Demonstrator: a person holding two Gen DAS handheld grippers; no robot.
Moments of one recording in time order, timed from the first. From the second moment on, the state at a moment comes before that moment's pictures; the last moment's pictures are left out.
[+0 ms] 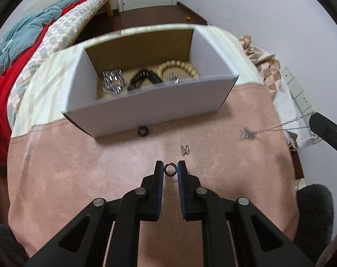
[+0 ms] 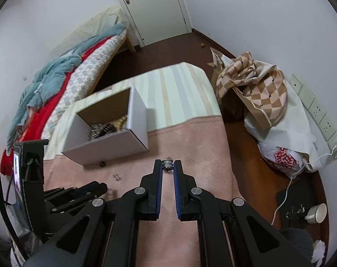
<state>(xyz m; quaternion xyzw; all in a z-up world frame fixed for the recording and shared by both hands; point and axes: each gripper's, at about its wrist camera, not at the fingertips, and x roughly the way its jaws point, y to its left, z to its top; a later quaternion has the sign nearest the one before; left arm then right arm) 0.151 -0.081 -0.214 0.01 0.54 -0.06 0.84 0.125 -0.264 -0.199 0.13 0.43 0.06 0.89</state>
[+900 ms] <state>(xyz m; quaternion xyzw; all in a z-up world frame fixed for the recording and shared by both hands) 0.272 0.003 -0.181 -0.08 0.58 -0.06 0.81 0.287 -0.154 -0.139 0.03 0.47 0.20 0.86</state>
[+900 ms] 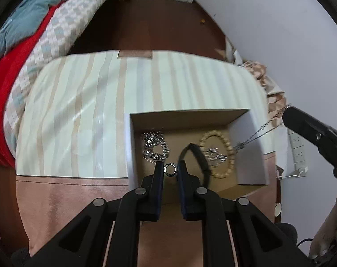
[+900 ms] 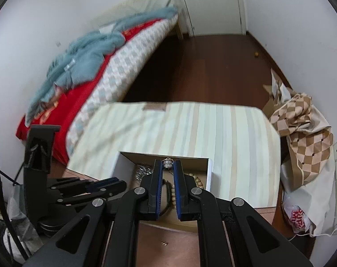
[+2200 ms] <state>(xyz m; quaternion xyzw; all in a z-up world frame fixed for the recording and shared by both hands) 0.200 0.029 -0.131 0.00 0.50 0.08 0.86 0.231 -0.153 -0.169 -0.05 0.51 0.06 0.86</state>
